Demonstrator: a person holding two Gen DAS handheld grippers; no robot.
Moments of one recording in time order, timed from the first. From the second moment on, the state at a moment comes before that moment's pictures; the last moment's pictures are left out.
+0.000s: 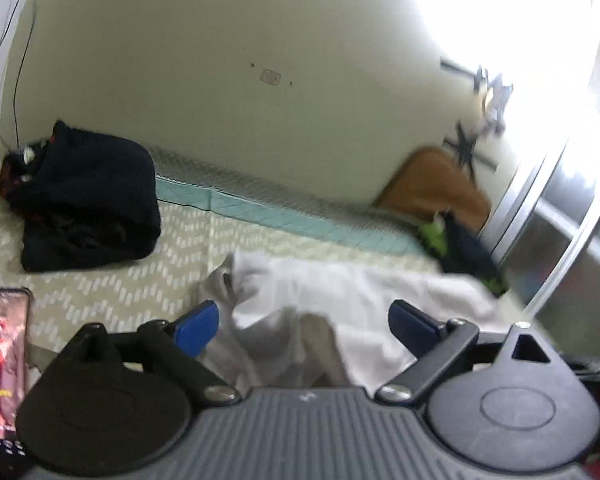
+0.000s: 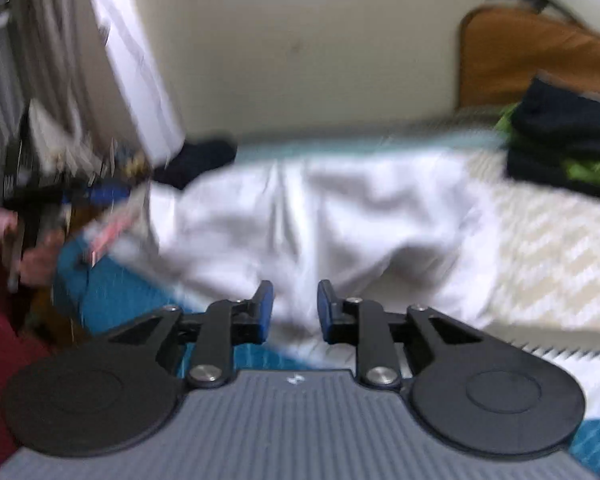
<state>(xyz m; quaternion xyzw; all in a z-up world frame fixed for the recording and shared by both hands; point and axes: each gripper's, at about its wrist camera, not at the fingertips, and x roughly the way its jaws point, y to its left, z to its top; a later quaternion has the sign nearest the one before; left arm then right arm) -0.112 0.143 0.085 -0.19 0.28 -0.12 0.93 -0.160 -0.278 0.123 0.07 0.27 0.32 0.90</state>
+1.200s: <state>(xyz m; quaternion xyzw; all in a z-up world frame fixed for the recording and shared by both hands) -0.035 0.088 0.053 -0.09 0.34 -0.12 0.93 -0.049 -0.185 0.101 0.09 0.29 0.28 0.91</state>
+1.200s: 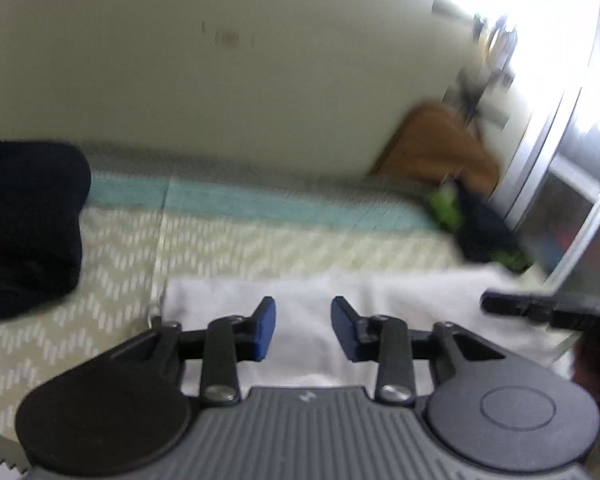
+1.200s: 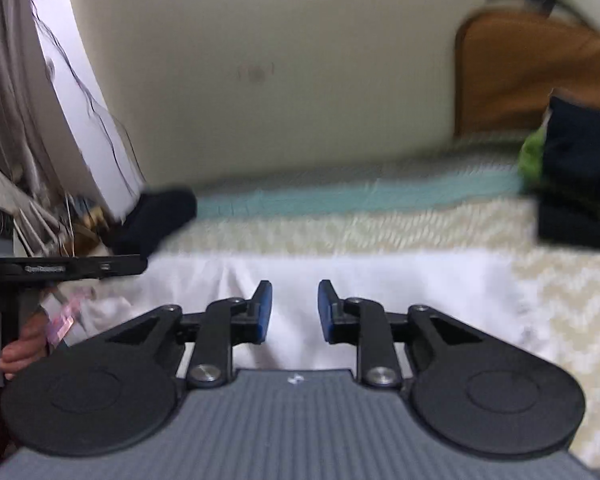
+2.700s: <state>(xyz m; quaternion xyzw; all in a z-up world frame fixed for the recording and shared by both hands) -0.023 0.004 0.020 -0.01 0.31 -0.14 0.94 -0.050 -0.214 0.054 0.14 0.27 0.22 0.93</state>
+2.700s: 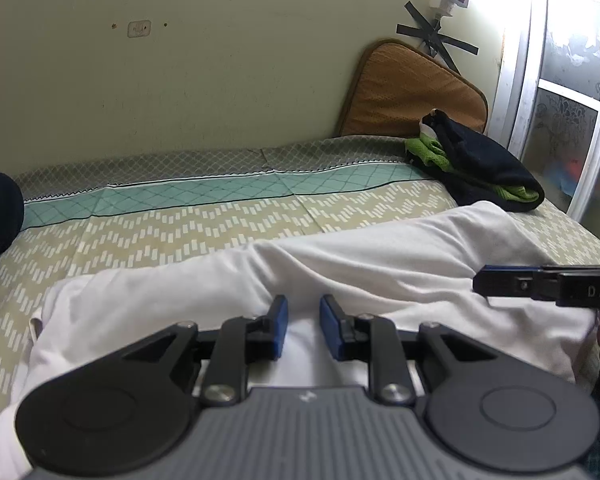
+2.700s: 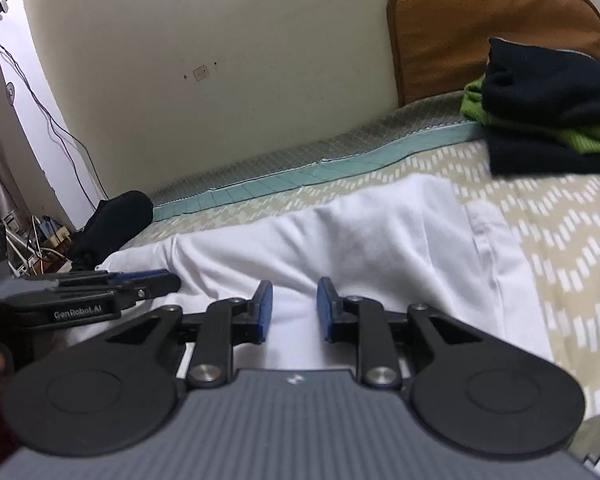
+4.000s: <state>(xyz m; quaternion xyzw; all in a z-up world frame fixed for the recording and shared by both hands) -0.028 0.001 0.022 -0.01 0.30 -0.19 0.93 -0.050 -0.219 0.052 0.17 0.26 0.24 0.92</state>
